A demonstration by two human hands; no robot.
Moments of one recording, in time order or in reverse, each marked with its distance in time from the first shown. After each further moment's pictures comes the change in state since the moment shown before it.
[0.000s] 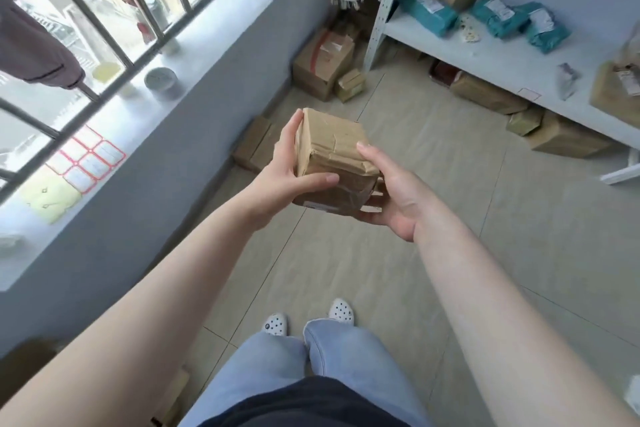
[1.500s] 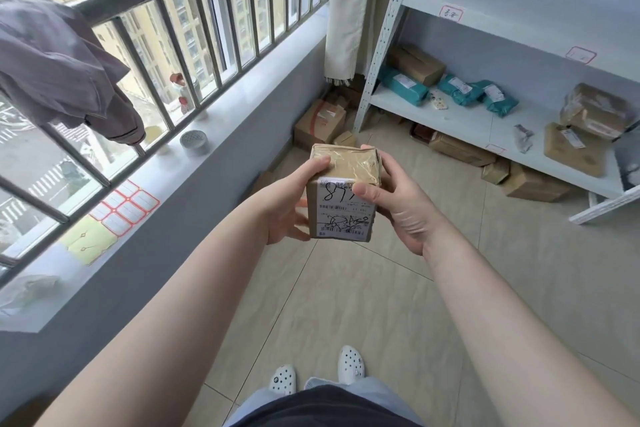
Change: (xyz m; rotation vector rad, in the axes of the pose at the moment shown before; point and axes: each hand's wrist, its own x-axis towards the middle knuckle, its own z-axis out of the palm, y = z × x) left_hand -0.084 0.081 -0.036 -0.003 -0.022 -0.379; right_hand -0.082 -0.013 0.063 -0.047 -0.074 -0.528
